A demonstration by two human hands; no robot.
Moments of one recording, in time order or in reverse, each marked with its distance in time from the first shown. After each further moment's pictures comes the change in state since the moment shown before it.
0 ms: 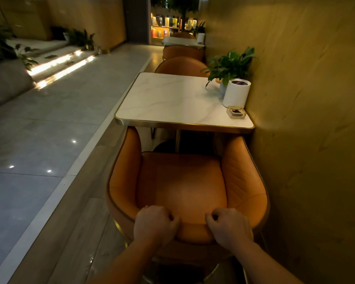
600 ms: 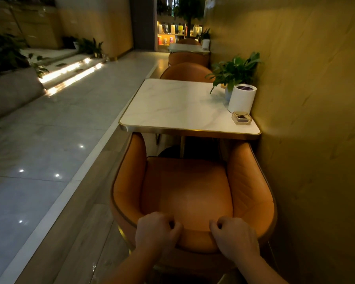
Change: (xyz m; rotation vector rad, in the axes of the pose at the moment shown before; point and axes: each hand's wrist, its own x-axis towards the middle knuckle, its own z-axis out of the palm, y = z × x) left_hand 0.007 -0.007 0.005 -0.030 0.083 0.067; right_hand 0.012 0.000 0.004 -0.026 -0.032 0.067
